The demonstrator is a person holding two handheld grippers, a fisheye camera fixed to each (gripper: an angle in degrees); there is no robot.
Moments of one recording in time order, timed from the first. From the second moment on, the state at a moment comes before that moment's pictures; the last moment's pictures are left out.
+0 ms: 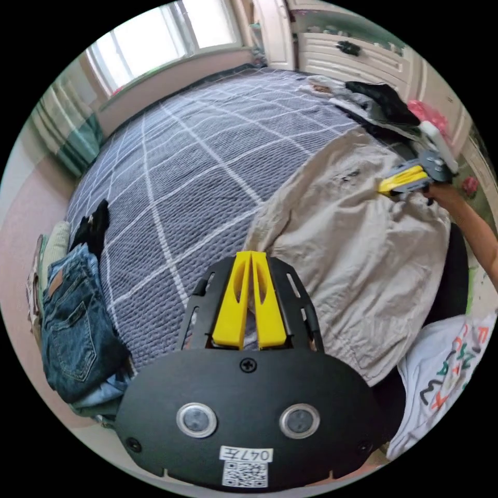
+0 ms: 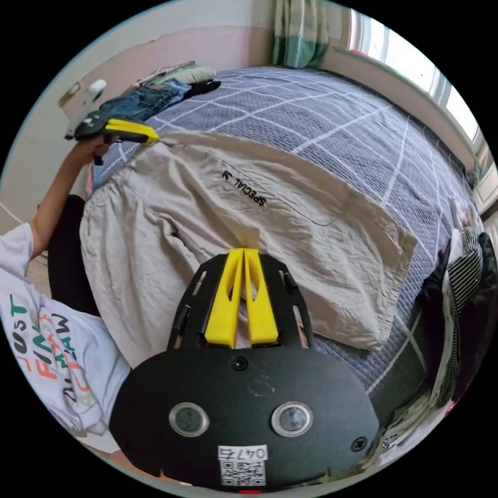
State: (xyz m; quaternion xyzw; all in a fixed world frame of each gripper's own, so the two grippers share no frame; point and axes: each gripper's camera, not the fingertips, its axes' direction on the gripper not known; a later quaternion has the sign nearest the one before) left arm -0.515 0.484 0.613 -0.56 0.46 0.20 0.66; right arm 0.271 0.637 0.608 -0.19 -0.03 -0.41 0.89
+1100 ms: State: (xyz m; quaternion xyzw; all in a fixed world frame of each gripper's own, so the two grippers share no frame) left arm -0.561 0.456 0.524 -0.52 0.56 0.17 0.63; right arm 0.284 0.768 0.429 0.06 0.21 -0.41 0.89
